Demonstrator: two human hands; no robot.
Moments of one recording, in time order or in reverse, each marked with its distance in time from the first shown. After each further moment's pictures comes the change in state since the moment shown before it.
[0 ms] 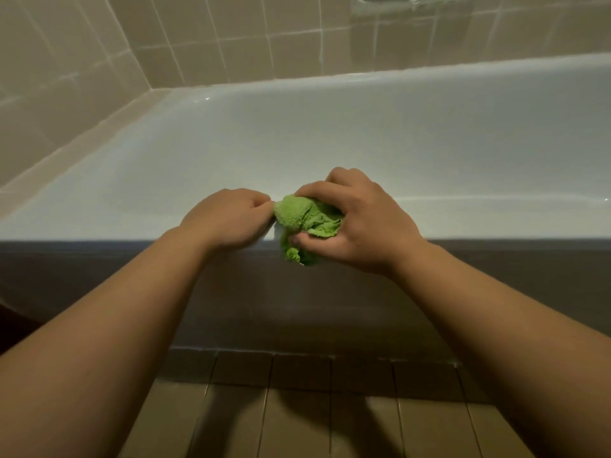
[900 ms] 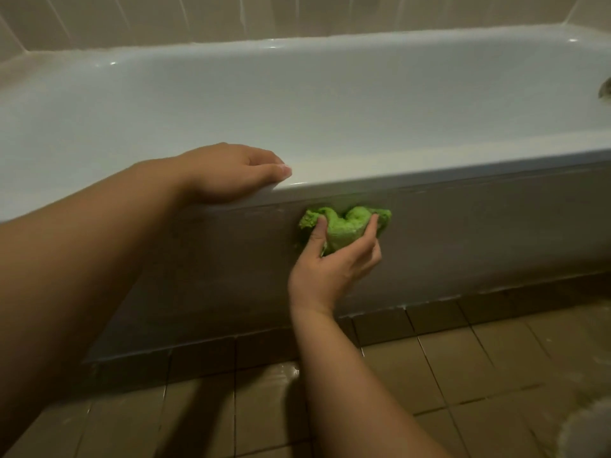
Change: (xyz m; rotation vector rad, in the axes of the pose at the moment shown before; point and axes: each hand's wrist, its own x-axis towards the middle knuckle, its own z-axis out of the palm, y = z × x) left_hand 0.019 0.045 0.006 -0.052 -0.245 0.355; right_hand -0.090 -0.043 0.140 0.228 1.099 0.987
